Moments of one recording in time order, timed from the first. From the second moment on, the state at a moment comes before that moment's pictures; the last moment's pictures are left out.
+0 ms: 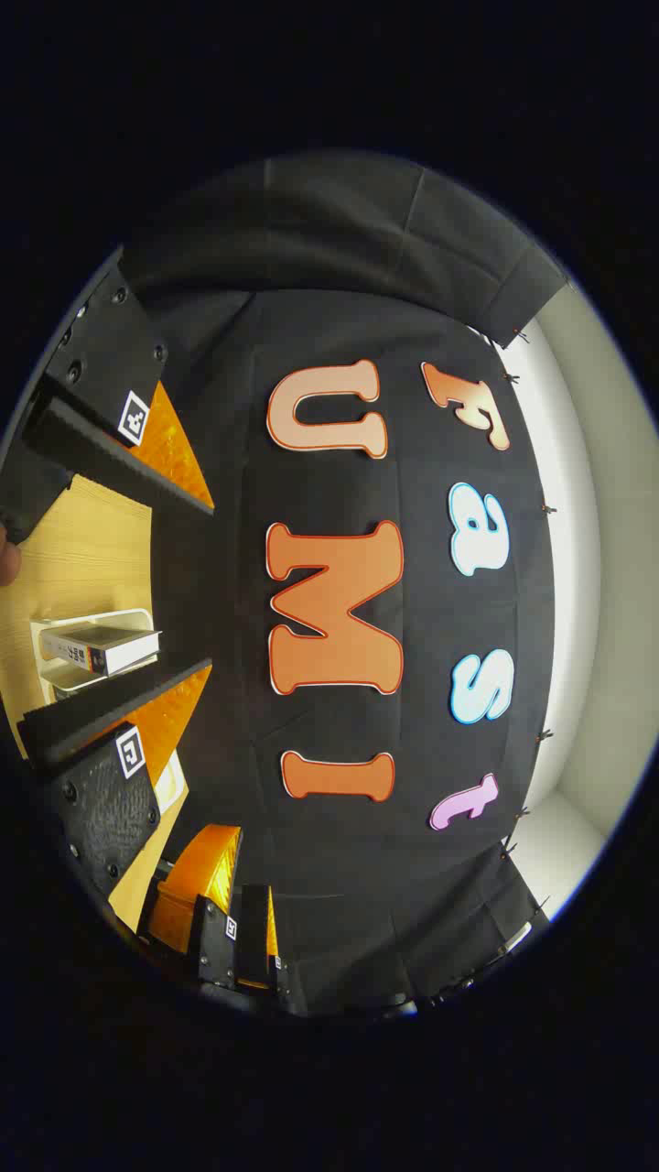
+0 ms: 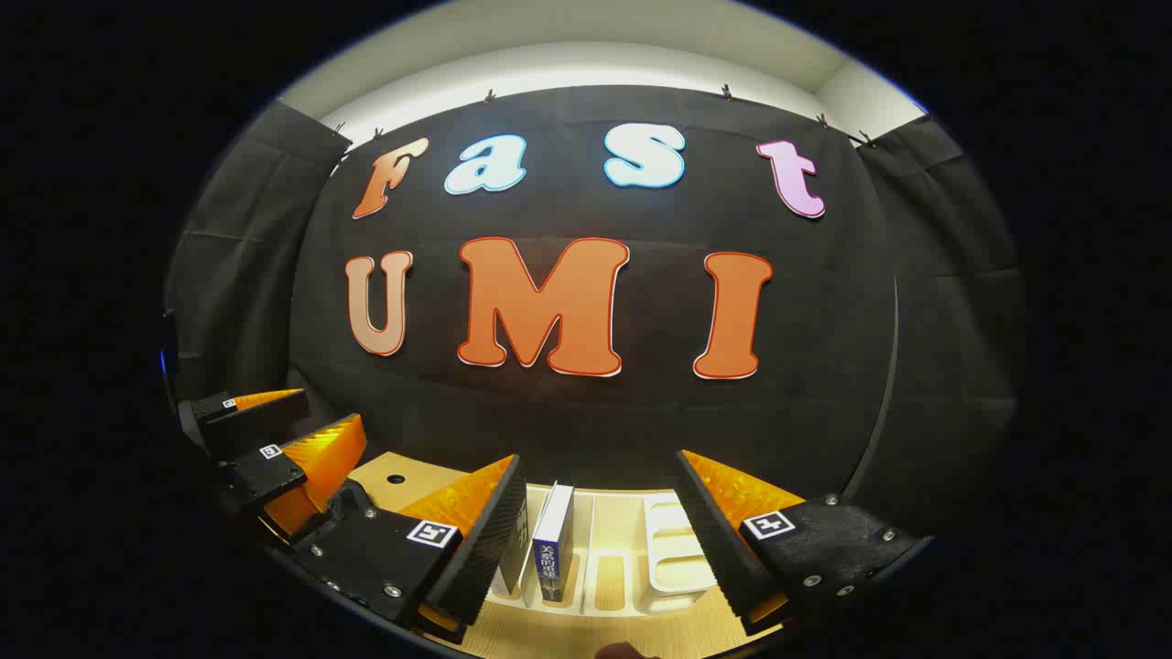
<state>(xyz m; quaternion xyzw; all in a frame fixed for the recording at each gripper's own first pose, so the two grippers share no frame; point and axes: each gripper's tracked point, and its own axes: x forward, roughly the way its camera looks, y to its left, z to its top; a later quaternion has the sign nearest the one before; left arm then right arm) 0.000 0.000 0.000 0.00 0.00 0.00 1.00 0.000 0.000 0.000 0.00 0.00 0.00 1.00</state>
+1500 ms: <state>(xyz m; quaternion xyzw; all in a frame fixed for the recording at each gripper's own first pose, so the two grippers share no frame) -0.005 0.000 -0.012 0.03 0.01 0.00 1.00 0.006 0.001 -0.019 -0.01 0.02 0.00 1.00</state>
